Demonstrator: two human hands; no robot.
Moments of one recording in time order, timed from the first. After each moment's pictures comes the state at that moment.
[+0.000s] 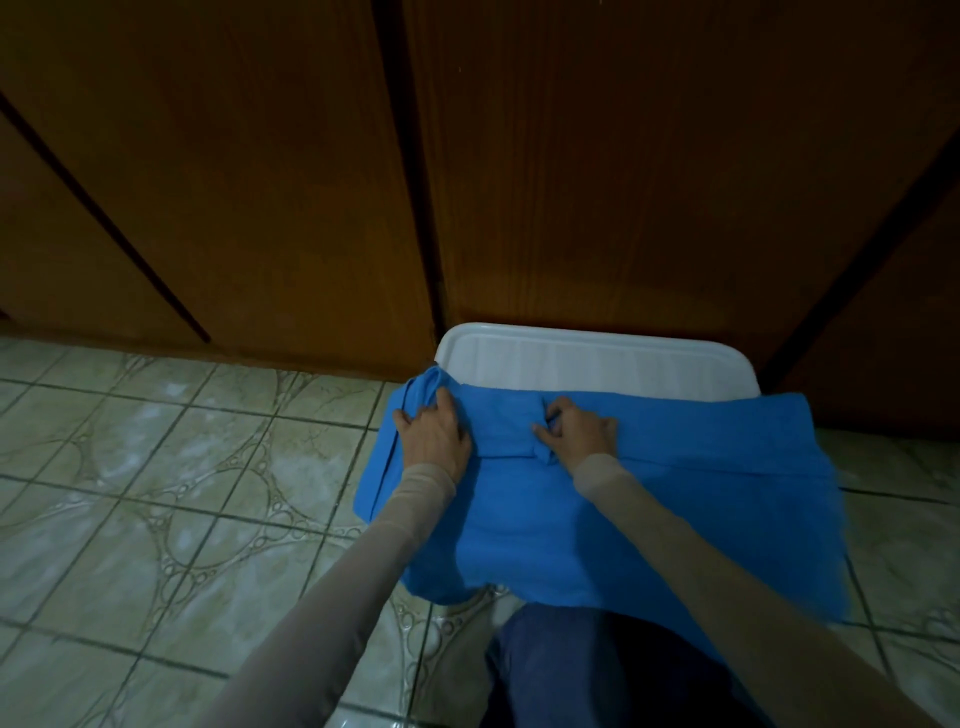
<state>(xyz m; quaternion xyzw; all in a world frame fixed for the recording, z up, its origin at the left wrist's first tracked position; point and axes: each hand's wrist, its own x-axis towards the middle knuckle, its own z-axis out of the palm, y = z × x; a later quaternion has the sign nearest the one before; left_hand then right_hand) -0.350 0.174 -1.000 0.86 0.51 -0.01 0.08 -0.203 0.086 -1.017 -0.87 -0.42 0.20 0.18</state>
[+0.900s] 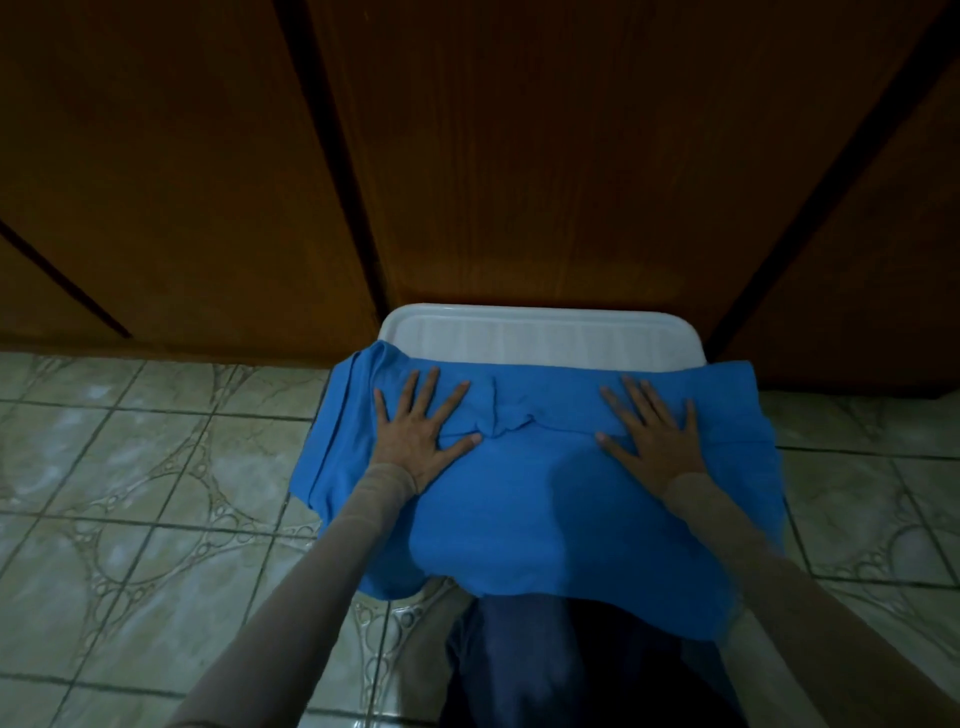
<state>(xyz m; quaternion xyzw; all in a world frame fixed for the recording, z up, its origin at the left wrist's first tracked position) -0.336 0.175 -1.050 0.94 0.34 -0.03 0.07 -0.105 -0.027 -1.052 -0.87 -0.48 0.11 0.00</state>
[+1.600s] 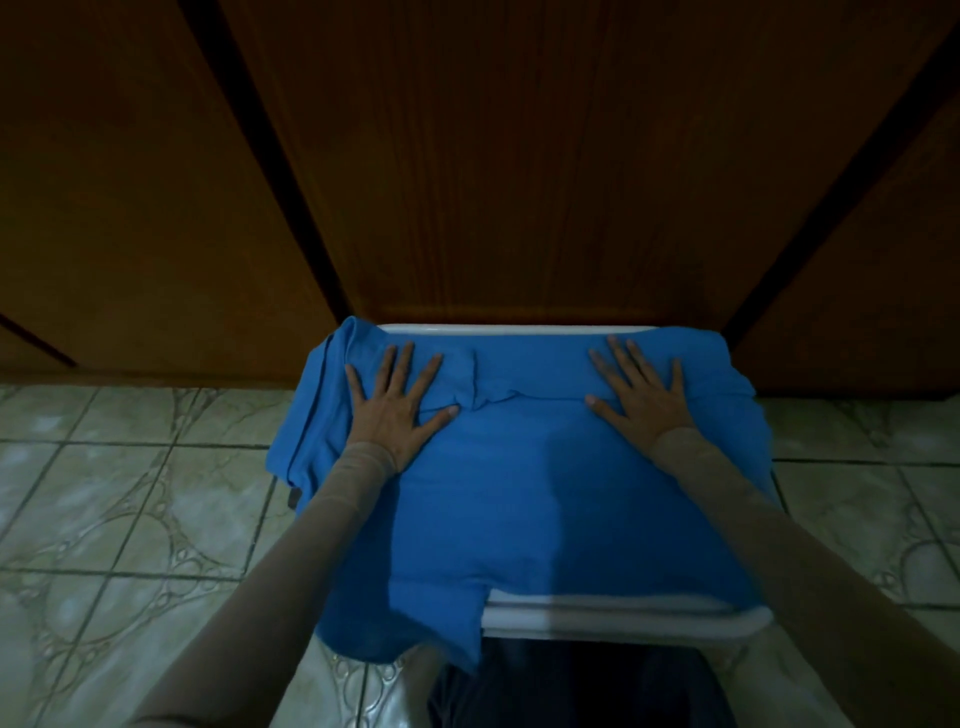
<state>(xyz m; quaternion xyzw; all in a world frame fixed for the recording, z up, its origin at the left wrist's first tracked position) -0.284 0.234 -1.057 0.94 0.34 0.00 0.05 -0.040 0.030 -1.052 -0.86 -0.49 0.10 0.00</state>
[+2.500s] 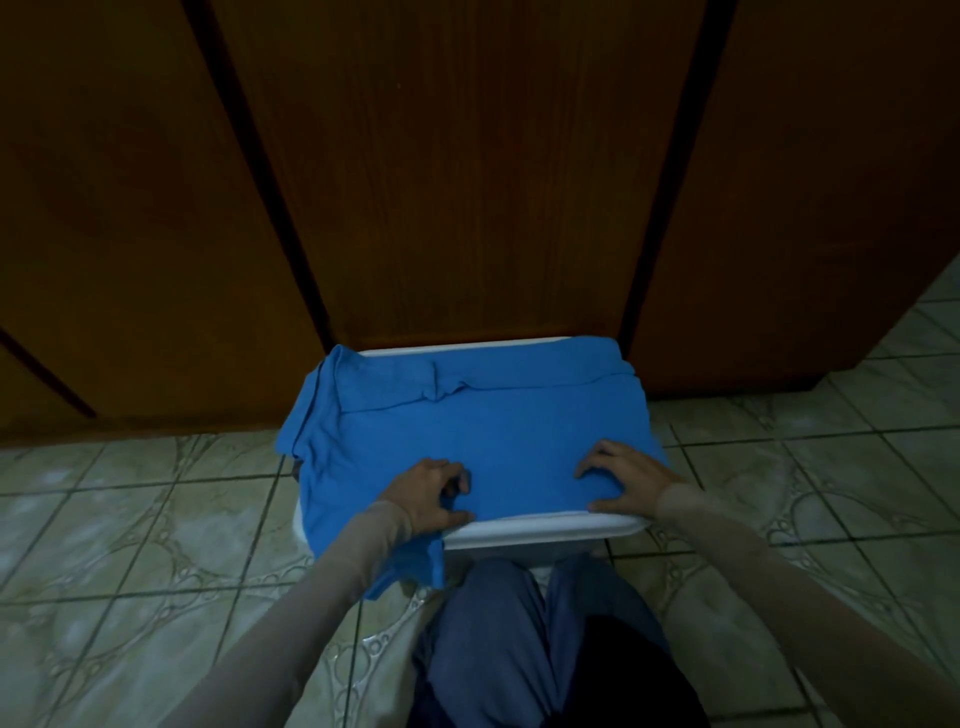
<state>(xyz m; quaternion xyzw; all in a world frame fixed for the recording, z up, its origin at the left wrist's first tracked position) -0.329 0.087 -1.001 0.95 0.20 -0.09 0.23 -0.110 -0.124 -1.007 -0.80 -0.55 0.22 0.08</state>
